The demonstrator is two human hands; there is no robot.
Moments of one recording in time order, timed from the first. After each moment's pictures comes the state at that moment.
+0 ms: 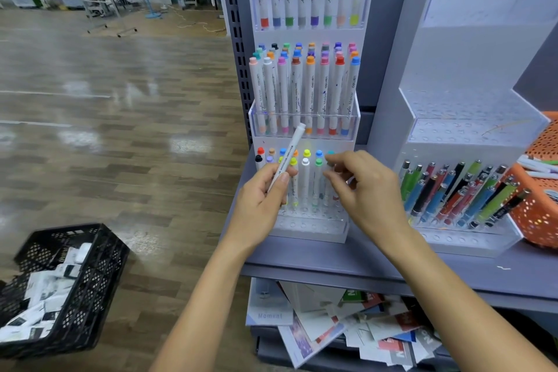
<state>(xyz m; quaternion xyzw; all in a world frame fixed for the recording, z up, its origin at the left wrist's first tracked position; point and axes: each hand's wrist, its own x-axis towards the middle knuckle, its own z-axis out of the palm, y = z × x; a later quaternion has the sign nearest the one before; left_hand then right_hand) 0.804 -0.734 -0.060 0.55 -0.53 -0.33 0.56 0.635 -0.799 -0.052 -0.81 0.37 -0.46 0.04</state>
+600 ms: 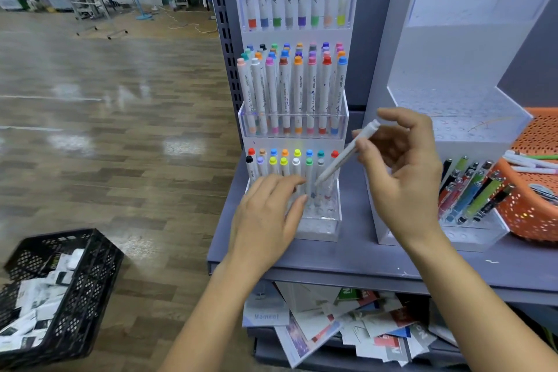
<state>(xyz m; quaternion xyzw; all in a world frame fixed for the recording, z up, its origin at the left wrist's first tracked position) 0.787 -0.725 -0.068 0.59 -0.70 0.05 0.39 0.615 -0.777 -0.009 -0.69 0.30 -0.62 0.22</state>
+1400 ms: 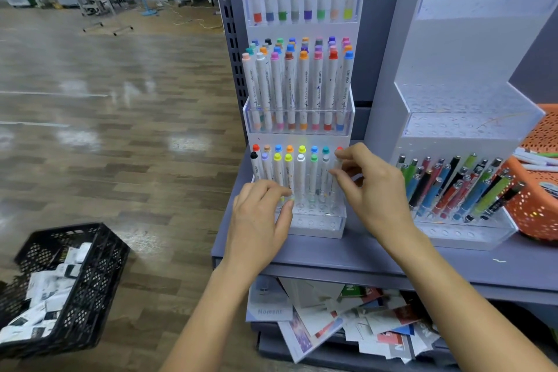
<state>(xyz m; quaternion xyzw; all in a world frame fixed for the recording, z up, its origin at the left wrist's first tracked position) 0.801 -0.722 -0.095 0.64 -0.67 0.05 0.38 0.626 -0.795 -0.054 -0.78 0.41 -0.47 0.08</state>
